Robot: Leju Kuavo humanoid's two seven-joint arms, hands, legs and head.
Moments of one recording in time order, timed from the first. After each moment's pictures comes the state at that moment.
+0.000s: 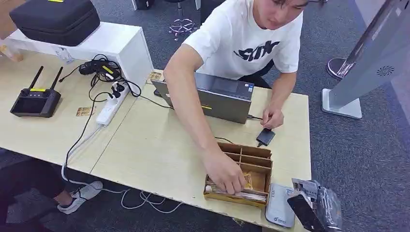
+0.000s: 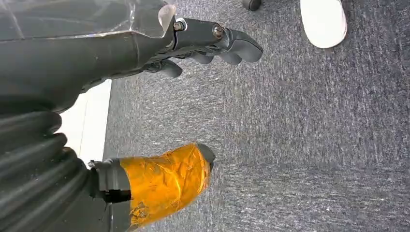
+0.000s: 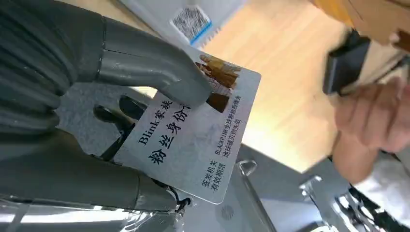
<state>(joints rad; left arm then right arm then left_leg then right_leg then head) 0.00 0.05 1.43 -0.25 -1.52 -0.04 -0.22 0.04 0.07 -0.12 -1.42 0.89 -0.16 -0.32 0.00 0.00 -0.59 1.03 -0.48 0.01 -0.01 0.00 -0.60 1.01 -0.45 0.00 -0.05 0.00</state>
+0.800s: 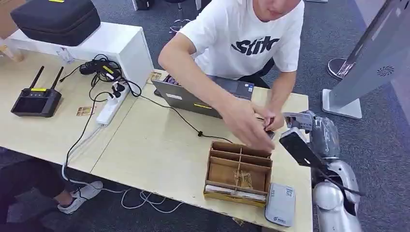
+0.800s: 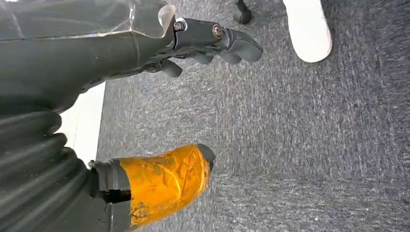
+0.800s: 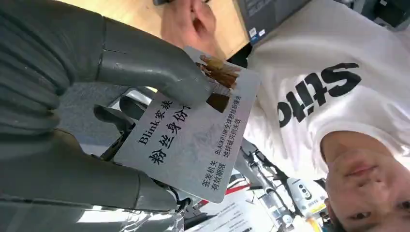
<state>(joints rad) -0.03 0.08 1.40 -0.25 -1.53 -0.06 -0.22 -0.40 0.07 0.07 -1.41 0.89 -0.05 -0.19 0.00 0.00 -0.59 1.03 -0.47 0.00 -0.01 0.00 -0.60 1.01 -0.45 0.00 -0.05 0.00</state>
